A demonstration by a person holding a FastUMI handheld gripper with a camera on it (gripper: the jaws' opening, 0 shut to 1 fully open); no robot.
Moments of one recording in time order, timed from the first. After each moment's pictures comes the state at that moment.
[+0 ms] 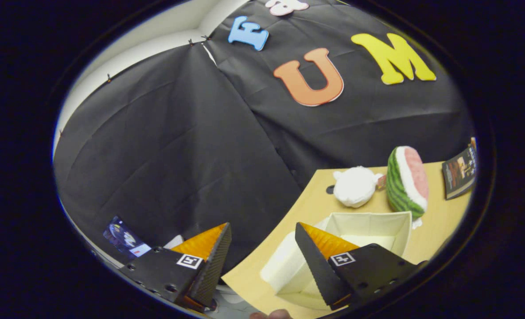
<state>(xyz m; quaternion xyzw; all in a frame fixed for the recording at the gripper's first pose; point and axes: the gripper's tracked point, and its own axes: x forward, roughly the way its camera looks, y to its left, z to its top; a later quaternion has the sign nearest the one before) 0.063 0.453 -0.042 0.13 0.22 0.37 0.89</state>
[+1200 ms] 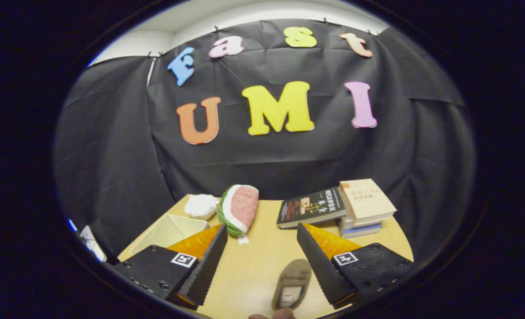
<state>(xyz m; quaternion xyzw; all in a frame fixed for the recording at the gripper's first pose) 0.054 0.048 -0.077 0.05 0.15 0.06 0.98</state>
